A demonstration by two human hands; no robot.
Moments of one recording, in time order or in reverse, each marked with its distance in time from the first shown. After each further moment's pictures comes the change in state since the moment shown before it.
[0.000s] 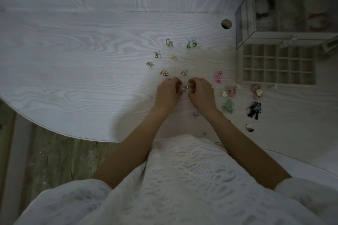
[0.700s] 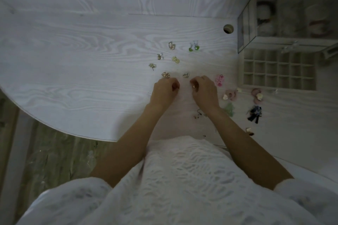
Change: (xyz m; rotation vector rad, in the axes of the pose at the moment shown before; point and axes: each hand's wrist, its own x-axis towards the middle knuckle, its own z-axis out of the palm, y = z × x) left_hand 0.007 -0.010 -0.012 0.066 0.004 0.014; right_hand 0.015 0.011 0.000 -0.046 0.085 -0.120
